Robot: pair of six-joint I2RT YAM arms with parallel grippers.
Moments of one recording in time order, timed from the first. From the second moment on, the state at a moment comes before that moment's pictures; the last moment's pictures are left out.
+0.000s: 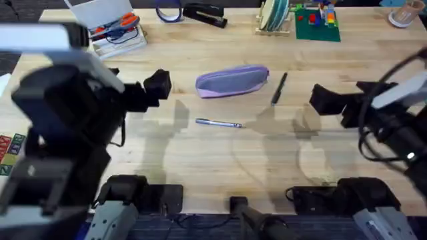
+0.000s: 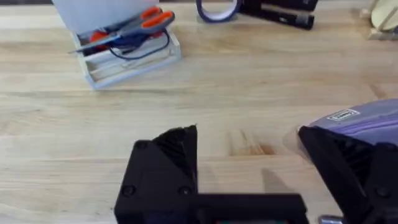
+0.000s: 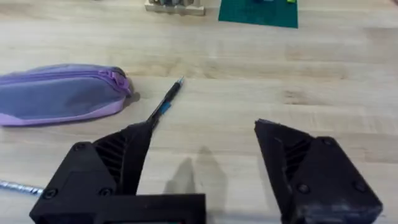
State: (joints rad) left arm 0.00 0.52 0.45 -0.34 0.01 0.00; right arm 0.00 0.40 0.43 -0.50 -0.03 0.00
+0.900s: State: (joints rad) left arm 0.00 1.12 1.05 -0.83 0.16 0.00; right arm 0.00 1.18 1.20 -1.04 -0.13 0.00
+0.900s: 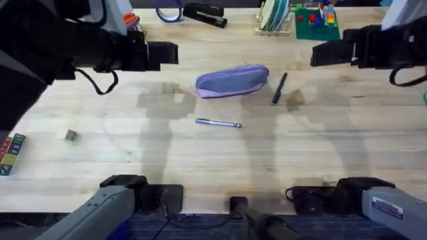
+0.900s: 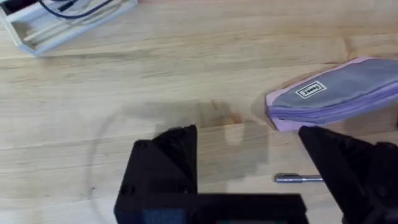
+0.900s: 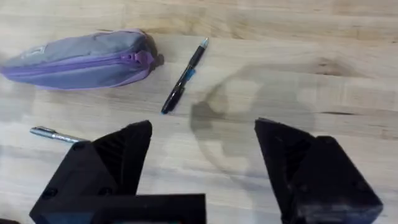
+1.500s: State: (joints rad) left arm 0.00 1.12 1.07 -0.83 0.30 0.22; right arm 0.00 1.19 1.21 -1.03 -0.13 -0.01
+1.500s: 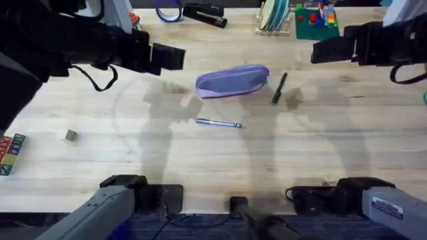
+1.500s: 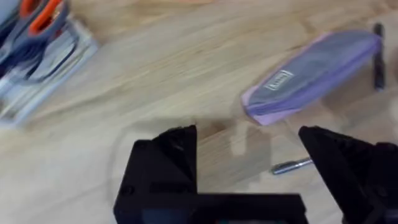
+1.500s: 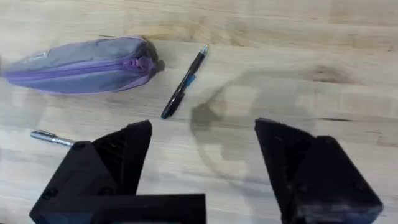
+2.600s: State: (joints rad) left arm 0.00 1.12 1.08 -0.77 0.53 0.63; right arm 0.00 1.19 1.21 -1.02 -0.13 -0.04
